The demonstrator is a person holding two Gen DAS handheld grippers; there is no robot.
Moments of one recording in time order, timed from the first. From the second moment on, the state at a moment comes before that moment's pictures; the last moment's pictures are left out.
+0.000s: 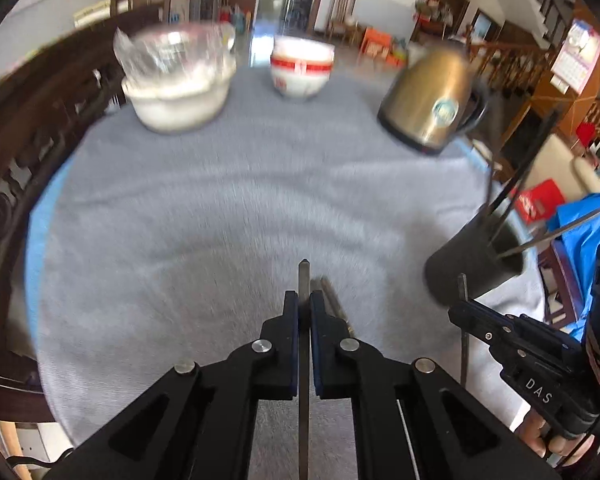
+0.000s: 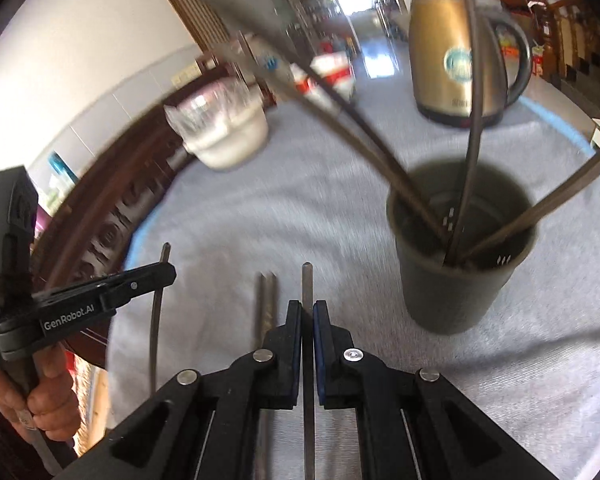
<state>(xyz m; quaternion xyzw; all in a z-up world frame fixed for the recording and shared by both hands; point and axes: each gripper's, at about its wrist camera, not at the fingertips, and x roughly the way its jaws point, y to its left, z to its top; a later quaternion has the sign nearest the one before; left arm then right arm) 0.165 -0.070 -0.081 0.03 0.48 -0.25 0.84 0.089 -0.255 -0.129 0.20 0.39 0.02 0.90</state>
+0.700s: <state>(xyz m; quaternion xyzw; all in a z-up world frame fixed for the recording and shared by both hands) 0.105 -0.065 0.029 -0.02 0.32 -0.27 0.91 -0.001 -0.282 -0.016 0.22 0.15 -0.04 0.96</state>
